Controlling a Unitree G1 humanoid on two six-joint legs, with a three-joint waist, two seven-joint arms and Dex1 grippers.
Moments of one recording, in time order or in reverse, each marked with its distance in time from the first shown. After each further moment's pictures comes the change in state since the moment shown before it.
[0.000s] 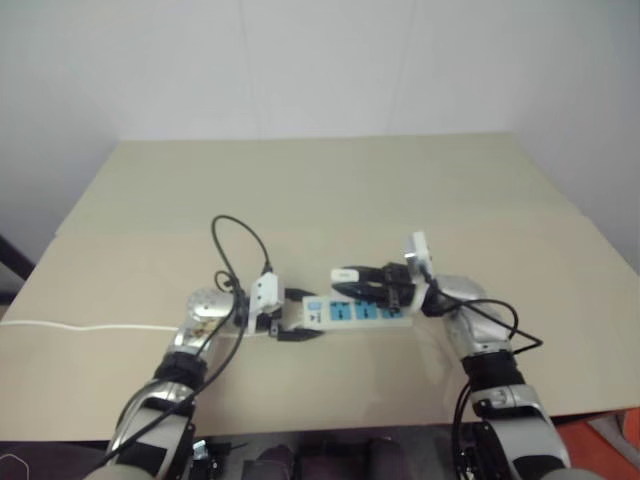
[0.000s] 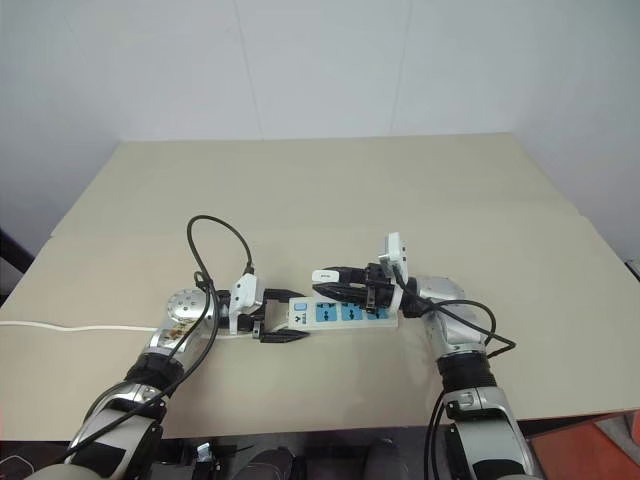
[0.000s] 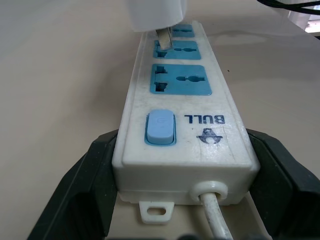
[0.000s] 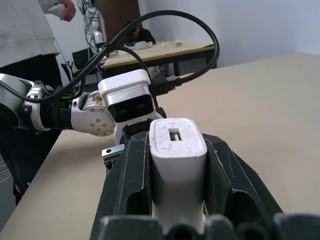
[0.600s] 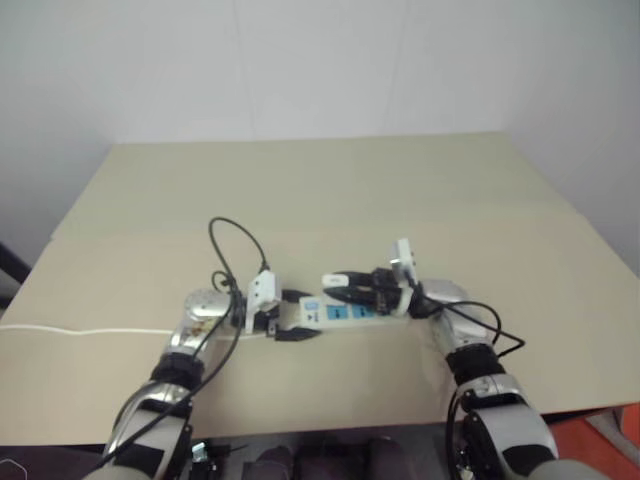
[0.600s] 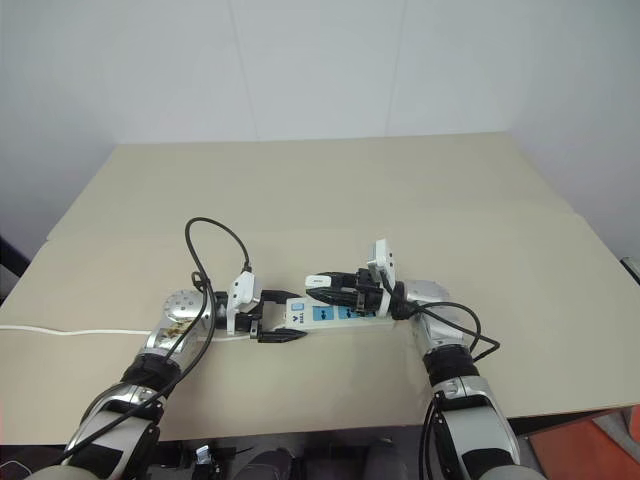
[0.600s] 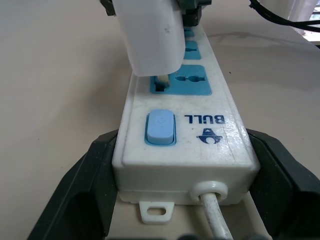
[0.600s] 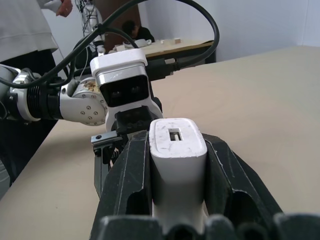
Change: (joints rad) left arm 0.005 0.013 -0.006 -0.020 -0.011 0.069 -0.011; right arm -0.068 0.033 0.031 0.224 -0.029 -0.151 0.031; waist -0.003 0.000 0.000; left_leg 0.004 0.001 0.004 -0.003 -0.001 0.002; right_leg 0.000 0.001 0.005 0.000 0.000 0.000
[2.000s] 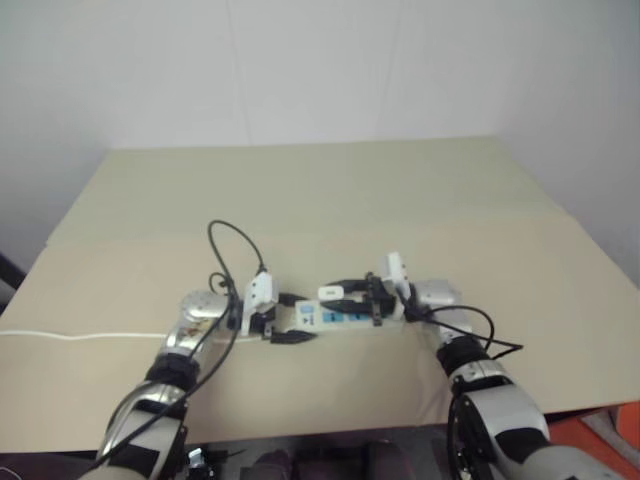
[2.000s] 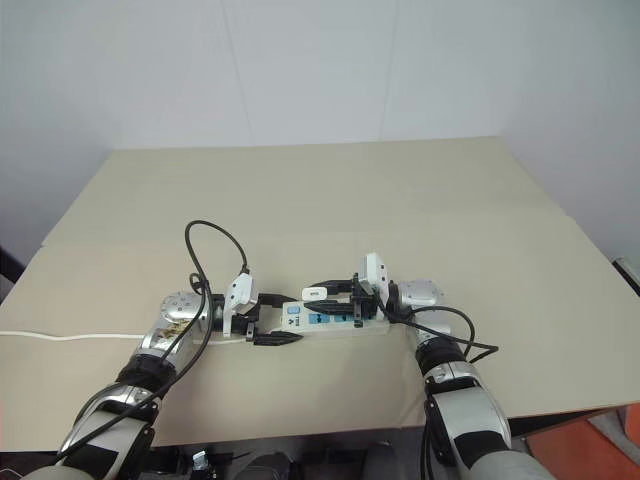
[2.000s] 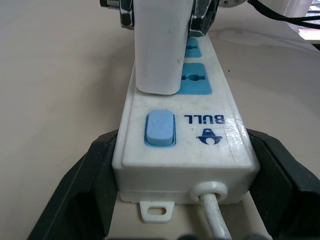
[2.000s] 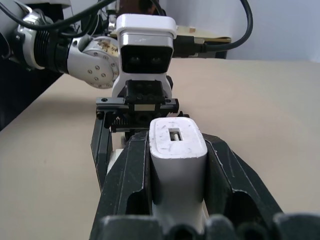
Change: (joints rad) left arm 0.004 0.028 -0.013 0.007 -0.014 0.033 -0.002; right arm -0.093 0.017 0.052 0.297 -0.100 -0.368 0.079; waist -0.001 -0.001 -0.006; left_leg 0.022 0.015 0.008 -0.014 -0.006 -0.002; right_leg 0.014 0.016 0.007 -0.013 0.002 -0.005
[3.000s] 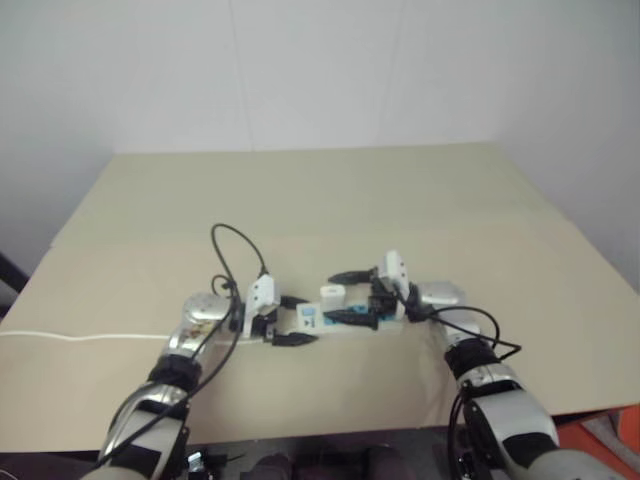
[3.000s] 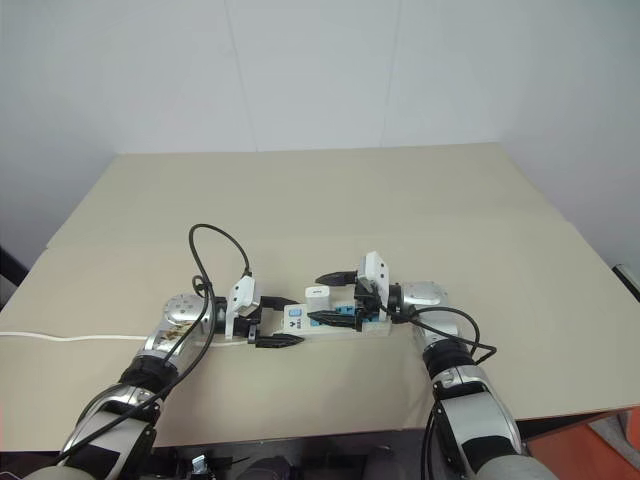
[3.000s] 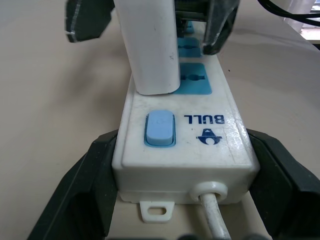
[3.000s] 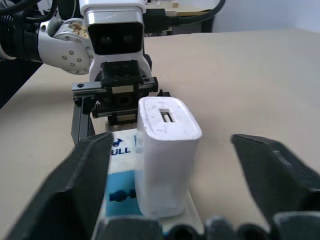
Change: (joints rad) left arm 0.001 -0.010 -0.008 0.017 0.003 -0.008 0.003; right arm 0.048 -0.037 0.006 -0.084 -0.025 0.134 -0.091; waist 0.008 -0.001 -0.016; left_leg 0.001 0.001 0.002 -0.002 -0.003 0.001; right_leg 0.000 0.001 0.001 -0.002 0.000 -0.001
